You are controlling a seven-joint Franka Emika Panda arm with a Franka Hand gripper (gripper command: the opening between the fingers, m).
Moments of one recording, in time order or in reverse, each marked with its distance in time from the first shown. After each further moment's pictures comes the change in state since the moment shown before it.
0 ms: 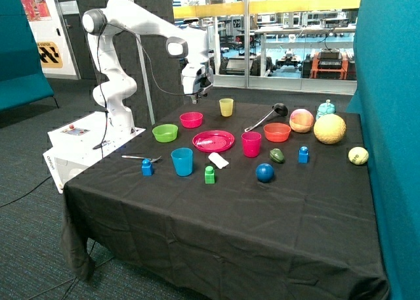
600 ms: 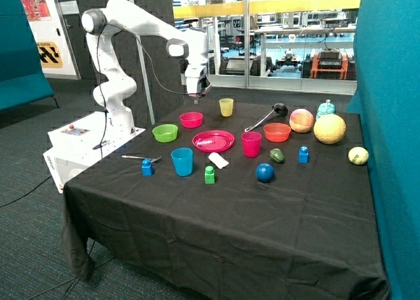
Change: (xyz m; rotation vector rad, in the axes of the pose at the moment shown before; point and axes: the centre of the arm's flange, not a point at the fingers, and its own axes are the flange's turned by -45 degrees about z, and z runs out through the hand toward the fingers) arm -0.017 -0.028 0.012 -0.007 -0.002 -0.192
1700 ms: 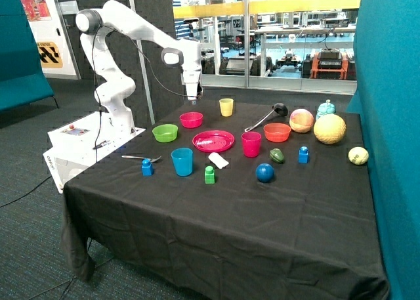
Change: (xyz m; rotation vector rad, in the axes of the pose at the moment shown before) arm -0.052 -0.061 0.042 -0.003 0.007 -0.270
